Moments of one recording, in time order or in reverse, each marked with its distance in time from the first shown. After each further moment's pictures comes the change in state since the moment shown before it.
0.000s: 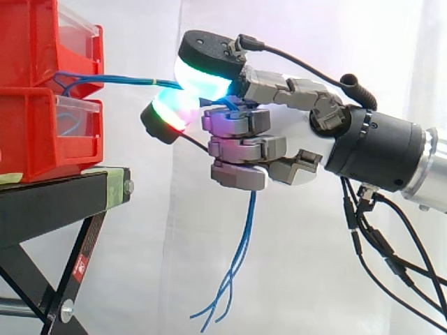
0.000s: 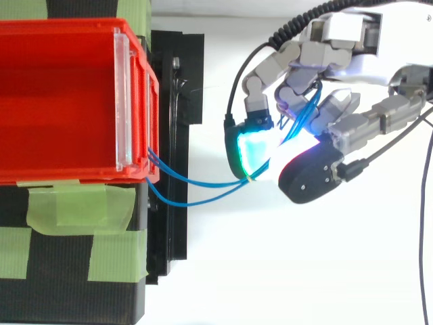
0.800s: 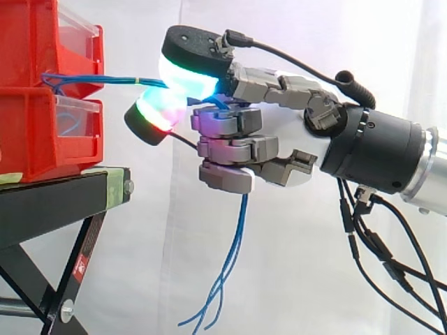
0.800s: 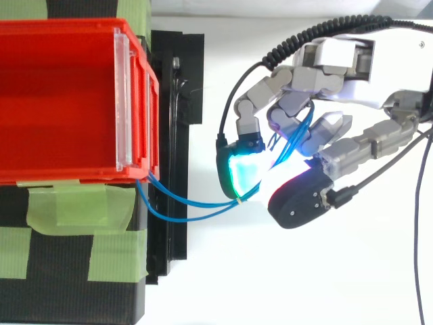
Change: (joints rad) arm 0.041 -0.001 0.000 0.003 0.050 -0.033
